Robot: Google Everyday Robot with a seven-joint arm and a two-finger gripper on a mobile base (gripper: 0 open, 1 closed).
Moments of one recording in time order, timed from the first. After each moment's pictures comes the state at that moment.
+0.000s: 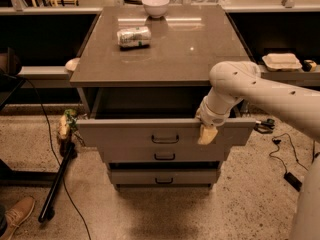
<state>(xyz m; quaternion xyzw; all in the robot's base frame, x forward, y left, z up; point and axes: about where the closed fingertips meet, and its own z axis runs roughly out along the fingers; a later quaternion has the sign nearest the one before) 0.606 -0.155 0.630 -0.73 0.68 0.04 0.11</state>
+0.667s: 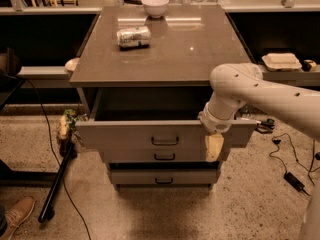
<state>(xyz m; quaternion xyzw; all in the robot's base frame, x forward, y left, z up) 0.568 -0.165 0.631 -0.72 0.69 0.06 0.06</state>
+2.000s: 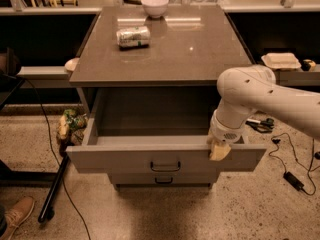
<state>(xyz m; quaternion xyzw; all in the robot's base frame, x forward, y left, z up) 0.513 -0.182 0.652 -0.69 0.72 0.05 0.03</state>
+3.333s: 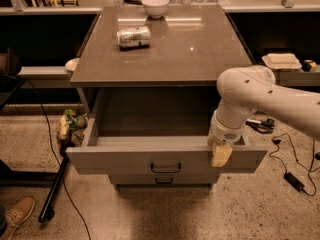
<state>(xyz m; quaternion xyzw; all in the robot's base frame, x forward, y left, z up) 0.513 -0.182 0.651 -0.69 0.72 0.05 0.03</state>
